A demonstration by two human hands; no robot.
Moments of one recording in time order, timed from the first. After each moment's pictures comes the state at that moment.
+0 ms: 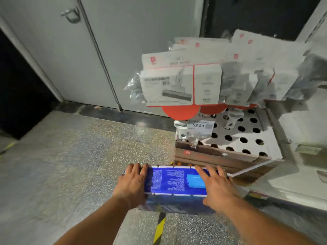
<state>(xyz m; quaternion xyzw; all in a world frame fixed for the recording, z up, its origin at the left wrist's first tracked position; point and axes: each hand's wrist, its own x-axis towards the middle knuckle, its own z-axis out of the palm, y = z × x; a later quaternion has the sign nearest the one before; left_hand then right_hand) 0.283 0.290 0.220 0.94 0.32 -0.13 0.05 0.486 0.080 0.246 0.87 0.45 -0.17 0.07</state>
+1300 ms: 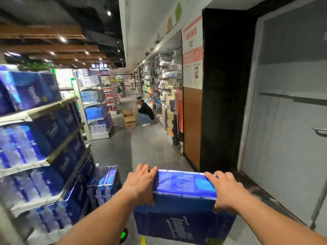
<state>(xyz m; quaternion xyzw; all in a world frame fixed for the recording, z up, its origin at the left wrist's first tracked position) -0.432 0.411 0.614 0.69 0.72 -0.03 -0.07 -0.141 0.472 0.610 0.55 0.83 -0.06 -0.01</state>
